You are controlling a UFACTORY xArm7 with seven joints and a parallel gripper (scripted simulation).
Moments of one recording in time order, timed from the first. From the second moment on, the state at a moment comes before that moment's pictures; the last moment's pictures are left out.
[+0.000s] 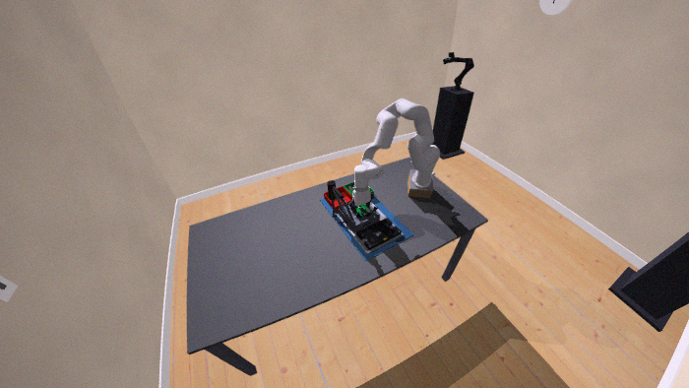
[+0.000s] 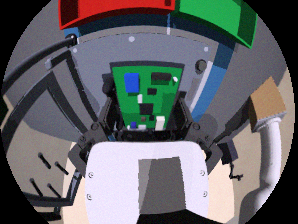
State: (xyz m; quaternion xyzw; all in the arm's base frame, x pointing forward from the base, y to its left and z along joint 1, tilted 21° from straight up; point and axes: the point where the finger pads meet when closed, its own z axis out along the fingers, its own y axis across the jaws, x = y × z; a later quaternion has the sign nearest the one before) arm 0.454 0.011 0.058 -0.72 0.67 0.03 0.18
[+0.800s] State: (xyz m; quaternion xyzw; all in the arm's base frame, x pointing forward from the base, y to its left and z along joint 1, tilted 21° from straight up) arm 0.451 0.005 0.076 -0.72 0.67 0.02 0.18
